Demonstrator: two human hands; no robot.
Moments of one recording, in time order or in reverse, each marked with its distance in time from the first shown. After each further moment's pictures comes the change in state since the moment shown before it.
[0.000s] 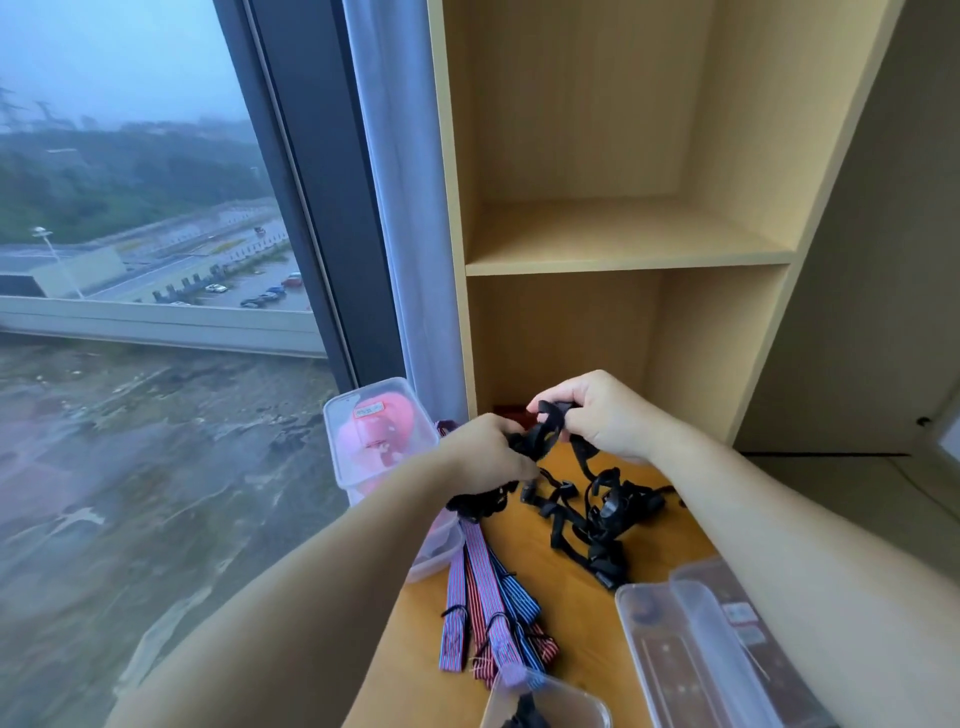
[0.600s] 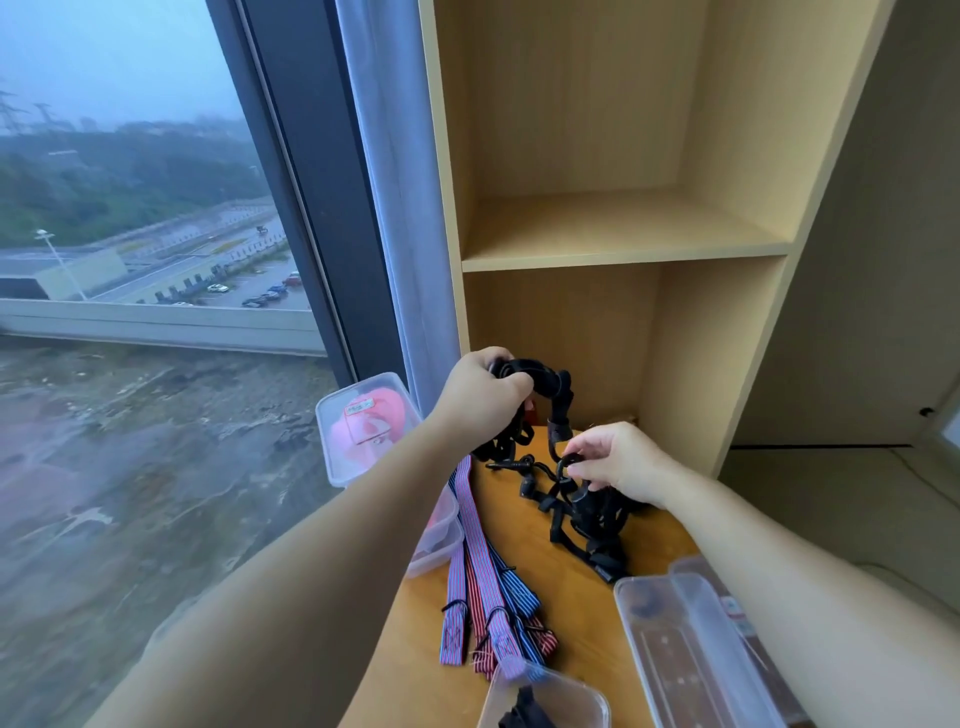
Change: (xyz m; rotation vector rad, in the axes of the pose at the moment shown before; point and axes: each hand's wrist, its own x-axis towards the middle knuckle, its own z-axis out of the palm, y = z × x) left_hand -0.003 0.033 -0.018 -0.462 0.347 0.137; right_hand -0.022 0.073 0.009 -0.011 -0.005 0.248
